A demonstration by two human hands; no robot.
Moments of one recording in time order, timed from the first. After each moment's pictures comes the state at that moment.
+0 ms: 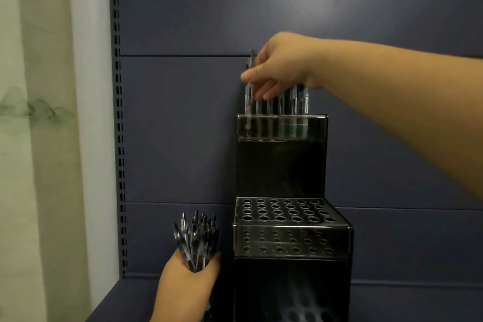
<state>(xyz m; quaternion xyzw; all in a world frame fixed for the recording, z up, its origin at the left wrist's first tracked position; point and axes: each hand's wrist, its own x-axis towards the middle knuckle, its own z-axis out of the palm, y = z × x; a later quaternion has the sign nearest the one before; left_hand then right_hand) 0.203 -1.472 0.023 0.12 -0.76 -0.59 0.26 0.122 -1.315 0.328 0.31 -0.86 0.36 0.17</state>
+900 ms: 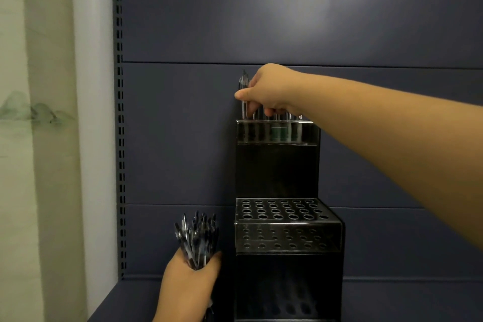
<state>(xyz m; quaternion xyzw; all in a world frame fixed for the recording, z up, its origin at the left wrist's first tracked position) 0.206 -1.472 0.027 0.11 -0.74 -0.61 0.25 0.129 -1.331 0.303 0.25 -0.91 0.26 0.22</state>
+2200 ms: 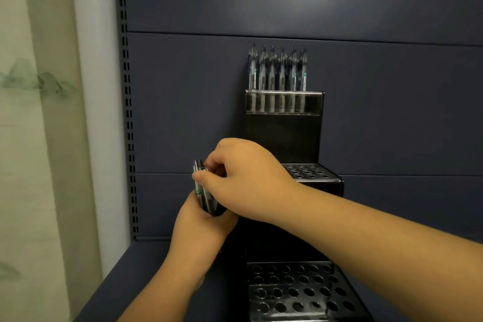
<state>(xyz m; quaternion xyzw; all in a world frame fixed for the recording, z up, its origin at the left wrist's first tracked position) 0.244 -1.471 0.053 0.00 -0.74 -0.62 0.26 0.236 -1.372 0.139 0.35 -0.88 0.19 0.26</state>
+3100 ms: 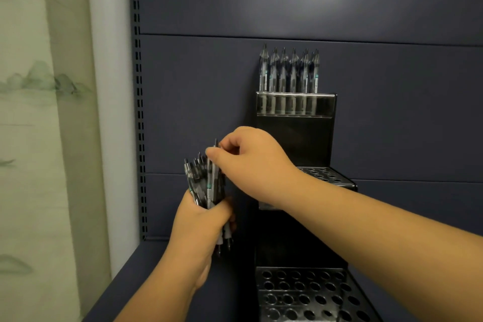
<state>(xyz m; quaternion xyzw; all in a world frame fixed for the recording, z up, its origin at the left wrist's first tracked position) 0.231 -1.486 0.046 -0.07 -0.62 -0.73 0.27 0.218 -1.379 0.150 0.33 -0.85 0.33 0.26</state>
